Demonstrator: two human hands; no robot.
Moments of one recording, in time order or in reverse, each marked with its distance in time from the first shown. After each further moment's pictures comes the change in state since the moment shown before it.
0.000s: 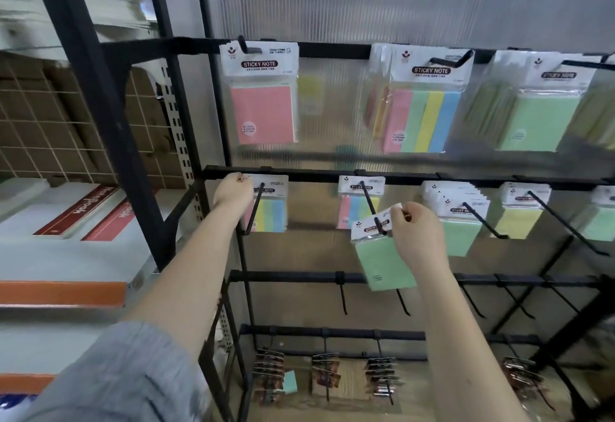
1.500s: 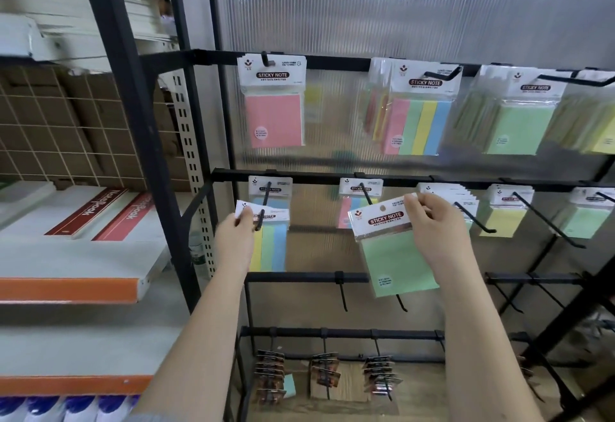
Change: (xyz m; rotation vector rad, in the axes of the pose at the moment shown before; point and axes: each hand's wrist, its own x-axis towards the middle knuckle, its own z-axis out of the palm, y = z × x) left_hand -0.063 -0.055 0.004 -0.457 0.088 -0.038; right_hand -0.050 -0.035 -0.043 0.173 0.044 -0.074
